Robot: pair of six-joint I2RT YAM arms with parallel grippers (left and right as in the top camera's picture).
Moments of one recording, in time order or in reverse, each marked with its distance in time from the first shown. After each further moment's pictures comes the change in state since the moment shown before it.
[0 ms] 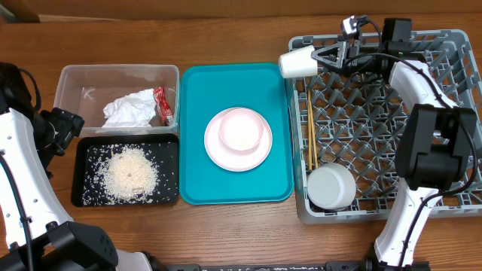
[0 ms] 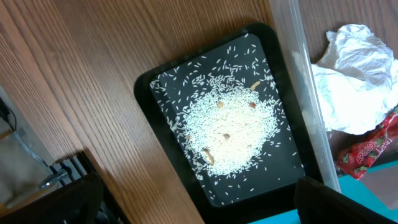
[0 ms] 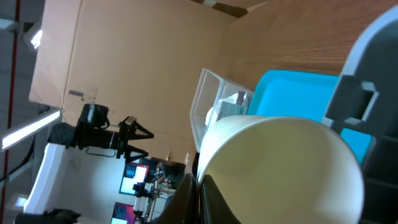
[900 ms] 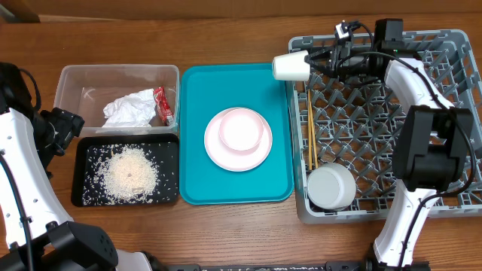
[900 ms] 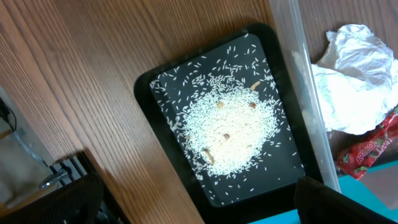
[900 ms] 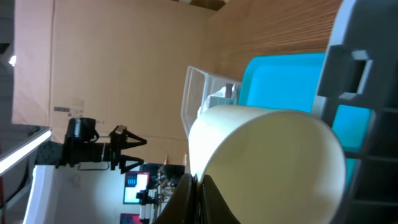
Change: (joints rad) left arm 0.000 0.000 0.000 0.000 0.000 0.000; right arm 0.034 -0.008 0.016 -0.162 0.106 -0.016
